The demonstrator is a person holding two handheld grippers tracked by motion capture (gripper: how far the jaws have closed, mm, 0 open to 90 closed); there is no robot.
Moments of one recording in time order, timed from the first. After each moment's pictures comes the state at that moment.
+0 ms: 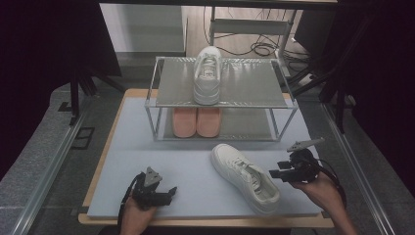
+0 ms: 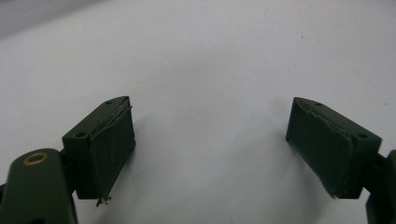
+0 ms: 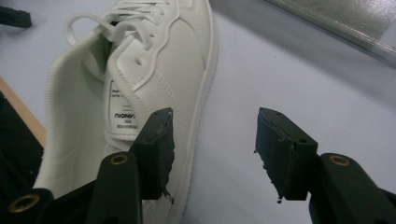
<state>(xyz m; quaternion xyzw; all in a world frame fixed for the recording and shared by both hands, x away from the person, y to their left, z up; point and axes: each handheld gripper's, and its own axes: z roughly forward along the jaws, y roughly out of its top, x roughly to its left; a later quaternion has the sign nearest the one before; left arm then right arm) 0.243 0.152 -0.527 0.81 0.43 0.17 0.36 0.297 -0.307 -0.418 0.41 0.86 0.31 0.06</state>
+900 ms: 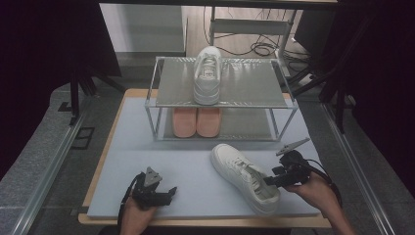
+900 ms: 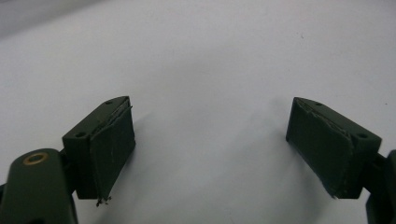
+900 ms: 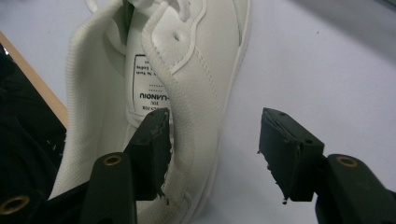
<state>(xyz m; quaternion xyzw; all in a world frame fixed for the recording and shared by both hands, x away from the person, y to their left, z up) 0.243 0.152 -0.527 0.81 0.43 0.17 0.36 0.297 -0.285 -0.422 0.39 0.89 0.25 0.02</state>
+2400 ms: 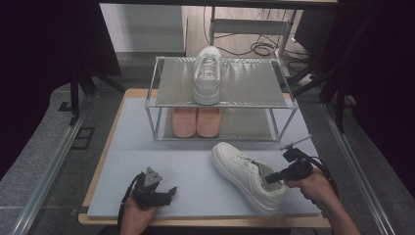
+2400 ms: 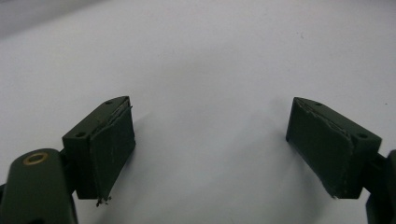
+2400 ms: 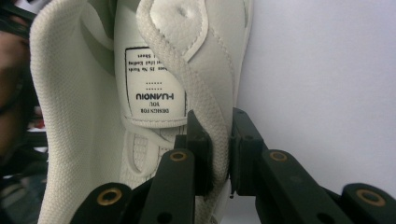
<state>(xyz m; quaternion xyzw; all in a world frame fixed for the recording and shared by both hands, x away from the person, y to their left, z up) 0.243 0.152 -0.527 0.81 0.43 0.17 0.36 0.318 -0.304 -0.441 0.47 0.83 0.28 -0.14</state>
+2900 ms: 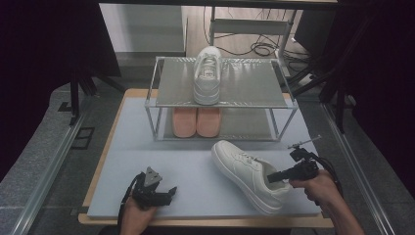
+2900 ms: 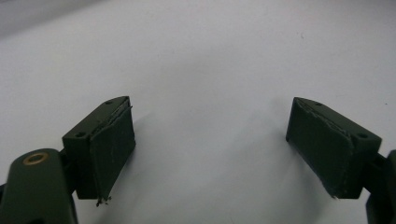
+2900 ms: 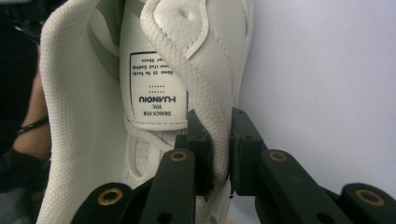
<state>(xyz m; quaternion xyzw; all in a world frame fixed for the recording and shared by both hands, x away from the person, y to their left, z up) 0.243 0.152 -0.527 0.81 0.43 0.17 0.36 0.313 -0.317 -0.434 0.47 0.80 0.33 -0.16</state>
